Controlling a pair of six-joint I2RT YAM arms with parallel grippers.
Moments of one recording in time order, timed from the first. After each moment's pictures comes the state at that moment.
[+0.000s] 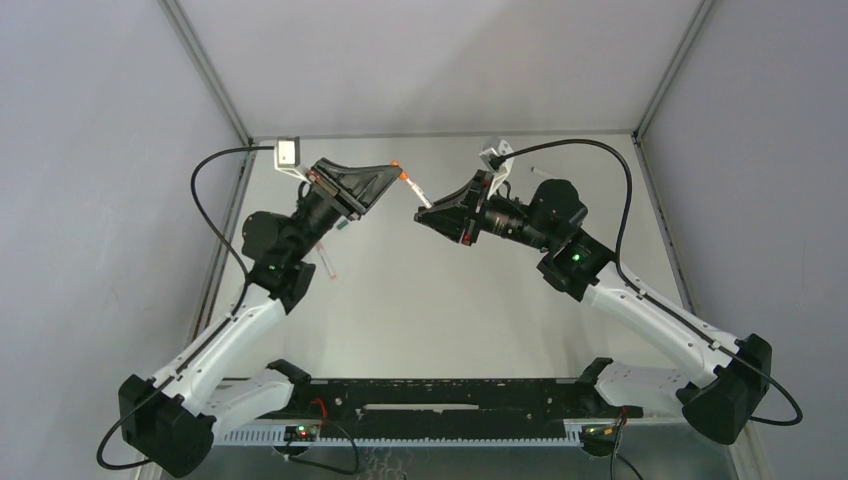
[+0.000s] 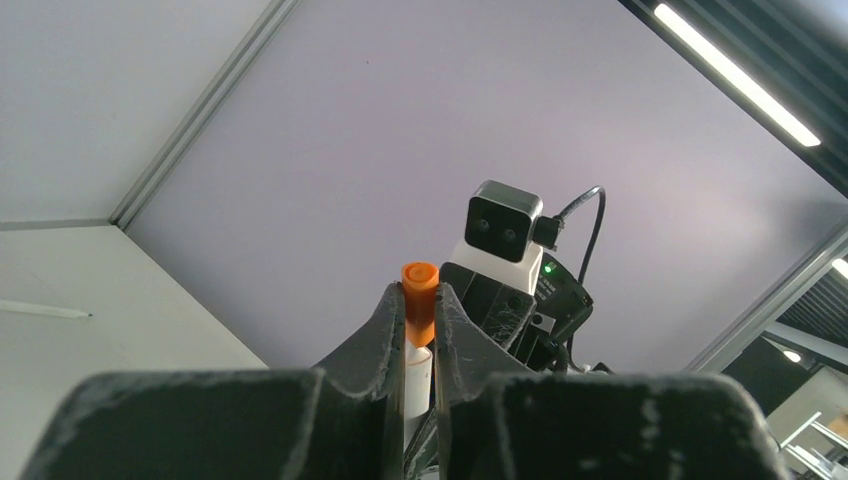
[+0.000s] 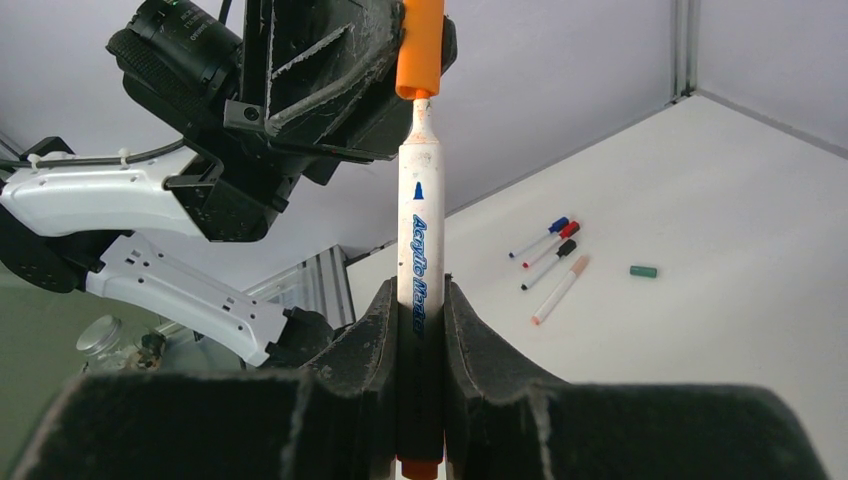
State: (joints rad) left arm -0.49 1.00 0.83 0.72 0.39 -1.08; right arm 0.75 1.14 1.07 0.23 -0.48 0.43
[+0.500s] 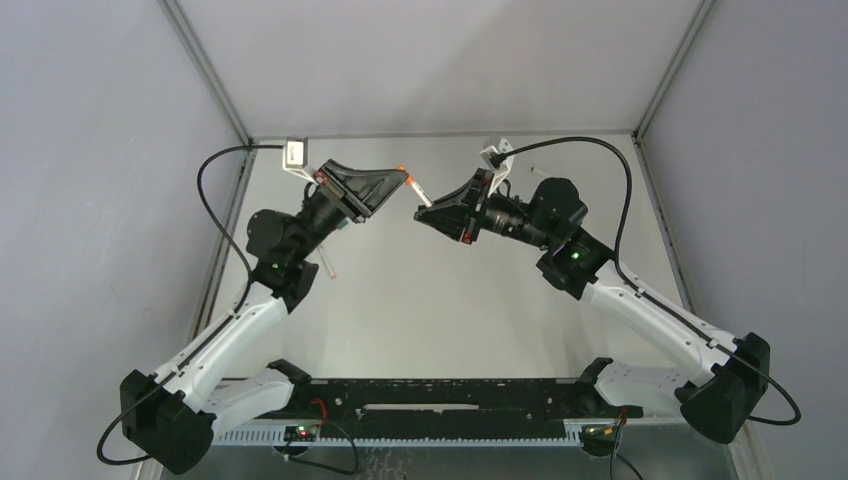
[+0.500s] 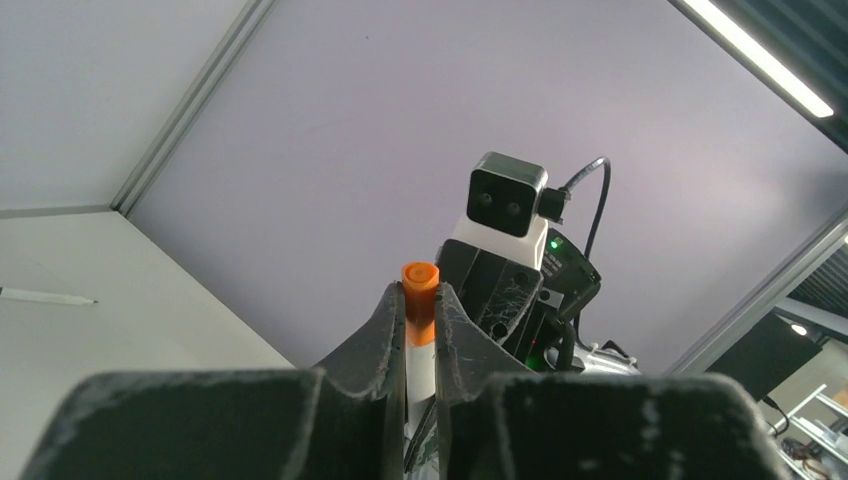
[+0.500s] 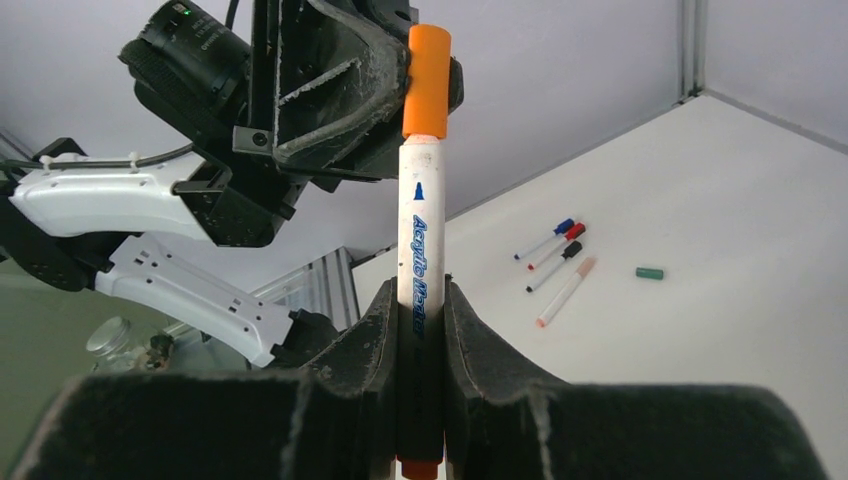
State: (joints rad) left arm -0.51 1.01 0.83 0.72 0.42 -1.05; right arm 0.75 1.15 1.07 0.24 -0.49 0.44
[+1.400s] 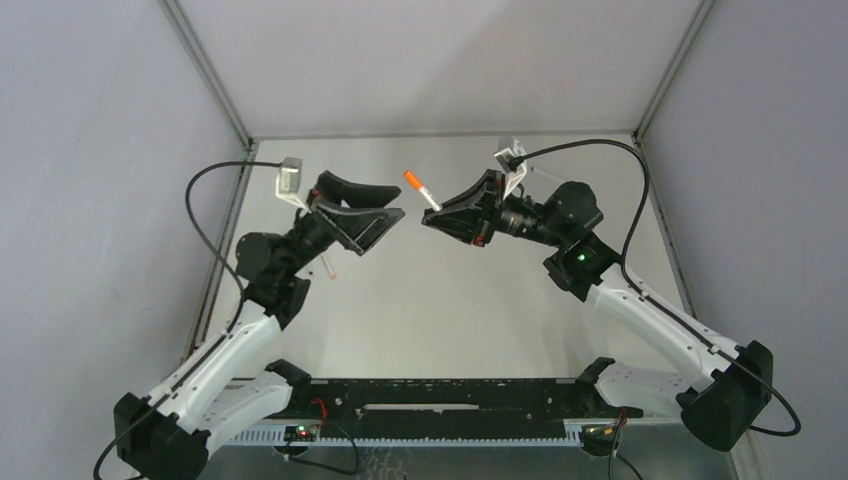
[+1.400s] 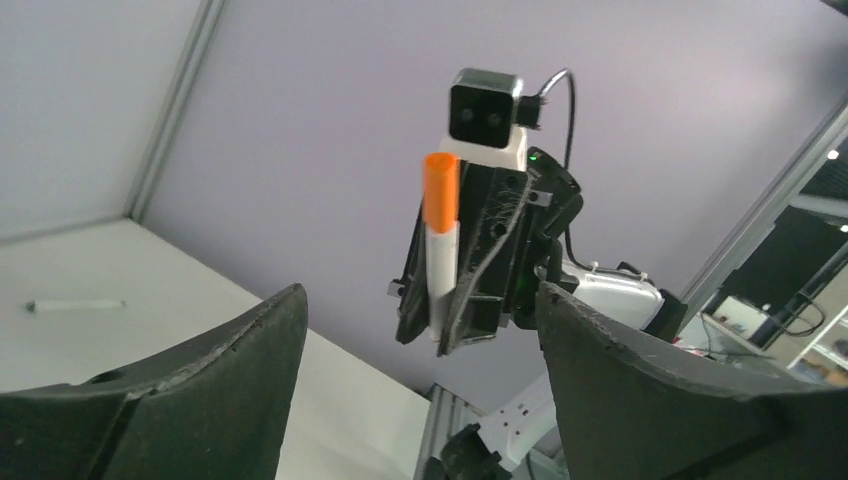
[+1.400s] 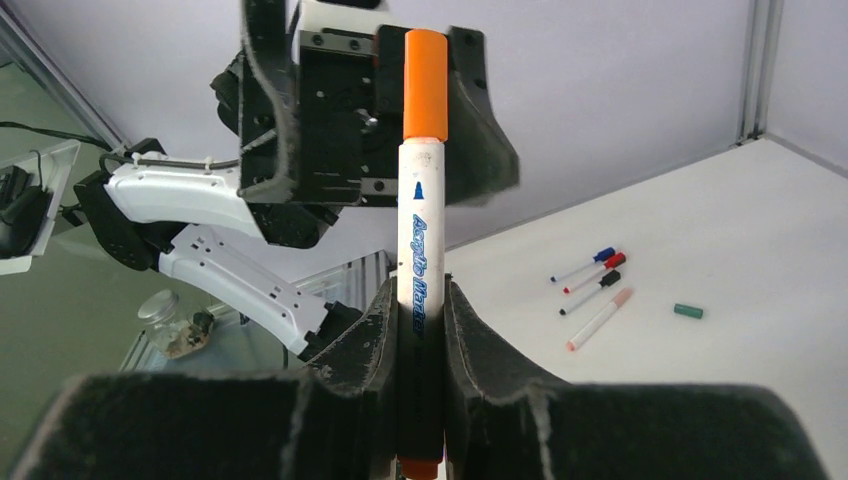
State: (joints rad) left arm -0.49 0.92 0.72 0.76 0.54 -0.95; right arm 0.68 1.13 1.02 0.39 -0.65 0.51
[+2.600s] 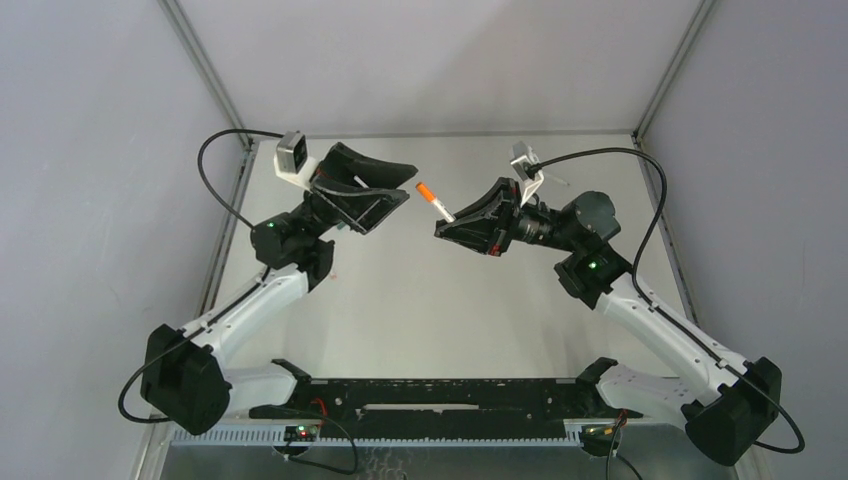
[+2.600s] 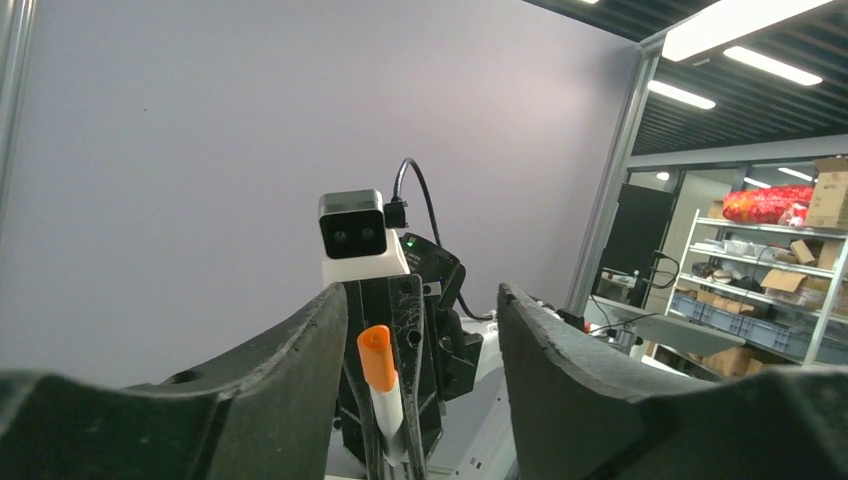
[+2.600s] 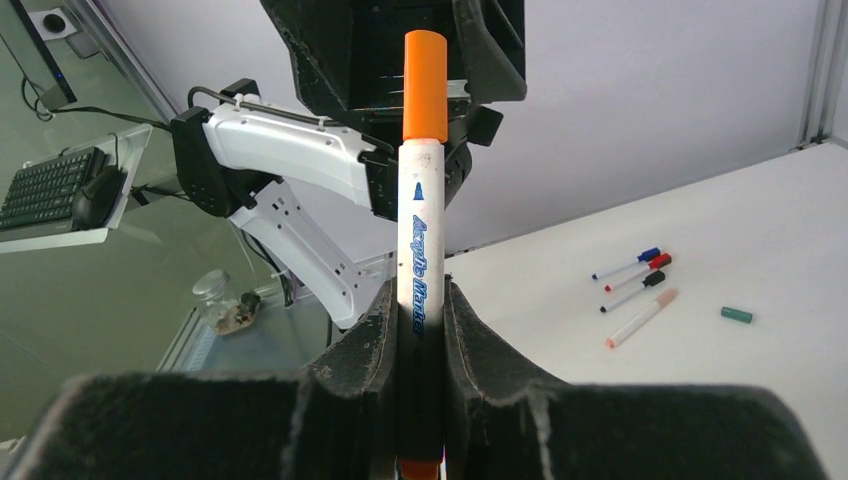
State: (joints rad) left arm -0.52 1.21 0.89 1.36 0.66 -1.15; right arm 0.62 1.04 0.94 0.47 -0.79 0.60
